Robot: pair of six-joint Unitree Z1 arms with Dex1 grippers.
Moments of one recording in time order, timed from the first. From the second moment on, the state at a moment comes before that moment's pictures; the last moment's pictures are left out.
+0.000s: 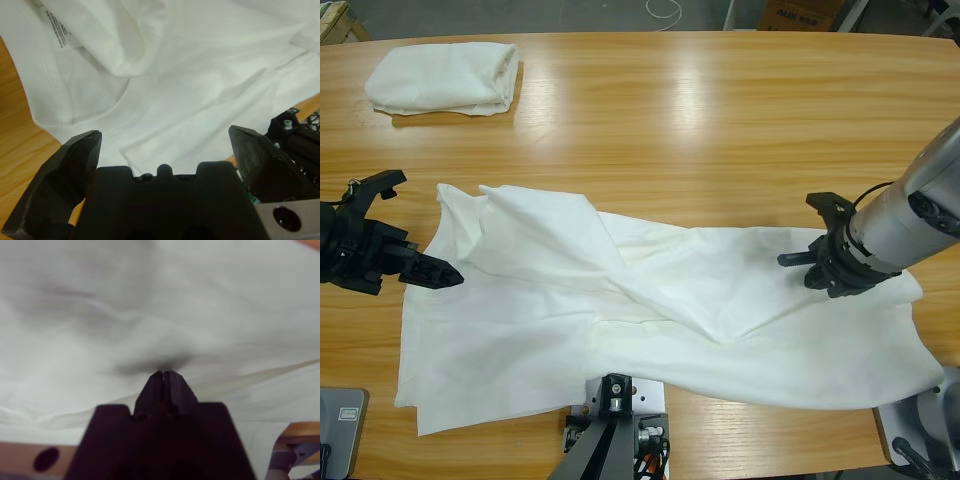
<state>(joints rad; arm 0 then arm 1) -0.52 1.51 -0.82 0.66 -0.35 -0.25 0.68 1.71 -0.84 0.74 0.05 0.59</state>
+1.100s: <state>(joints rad) -0.49 1.41 -0.81 0.64 -0.31 -0.26 0.81 1.47 -1.07 0.84 0.15 0.60</state>
